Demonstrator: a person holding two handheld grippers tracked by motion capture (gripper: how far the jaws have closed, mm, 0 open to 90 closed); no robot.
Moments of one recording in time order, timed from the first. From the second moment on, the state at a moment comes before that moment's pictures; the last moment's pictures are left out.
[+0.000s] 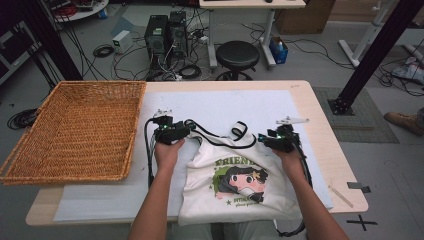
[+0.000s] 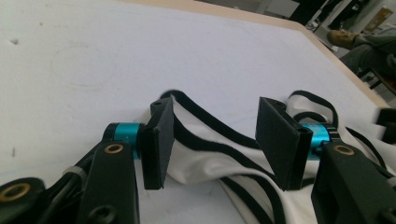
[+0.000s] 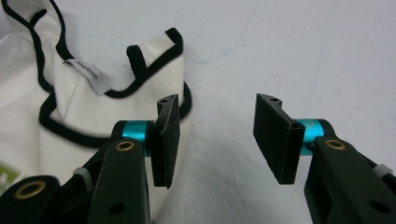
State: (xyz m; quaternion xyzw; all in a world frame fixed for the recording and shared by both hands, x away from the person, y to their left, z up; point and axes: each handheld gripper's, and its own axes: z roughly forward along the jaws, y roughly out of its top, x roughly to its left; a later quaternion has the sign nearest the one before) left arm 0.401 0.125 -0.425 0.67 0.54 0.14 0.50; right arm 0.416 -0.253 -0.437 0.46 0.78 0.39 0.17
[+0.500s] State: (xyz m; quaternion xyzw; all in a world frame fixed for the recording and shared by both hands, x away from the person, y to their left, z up) left arm 0.380 0.114 -0.430 0.68 0.50 0.13 0.52; right arm 0.398 -0.250 -0.413 0.44 0.78 0.35 0.28
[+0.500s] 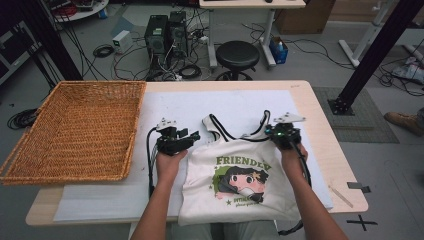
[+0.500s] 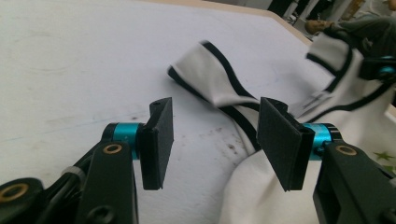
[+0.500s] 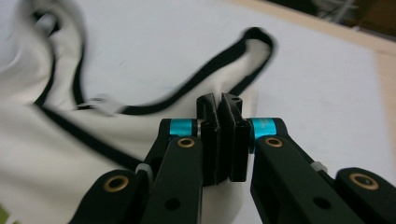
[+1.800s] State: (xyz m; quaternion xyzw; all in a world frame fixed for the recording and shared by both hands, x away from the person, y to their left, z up) left arm 0.380 0.092 -0.432 0.71 0.49 0.13 0.49; right arm 0.460 -0.289 -0.415 0.53 0.72 0.36 0.27
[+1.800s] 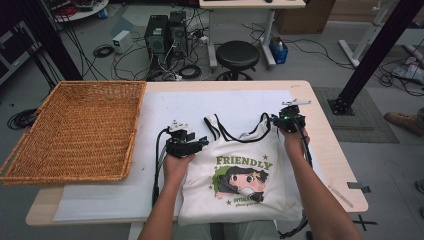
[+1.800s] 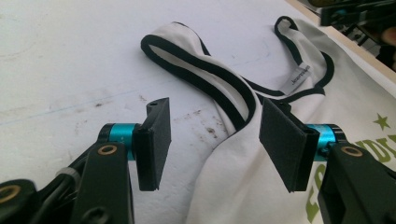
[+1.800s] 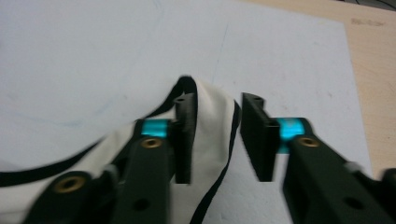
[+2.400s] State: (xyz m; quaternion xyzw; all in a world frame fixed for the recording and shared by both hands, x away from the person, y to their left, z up) left arm 0.432 0.039 -0.443 0.78 0.48 0.12 0.39; right arm 0.381 -0.339 -0.407 0.51 0.72 0.40 0.26
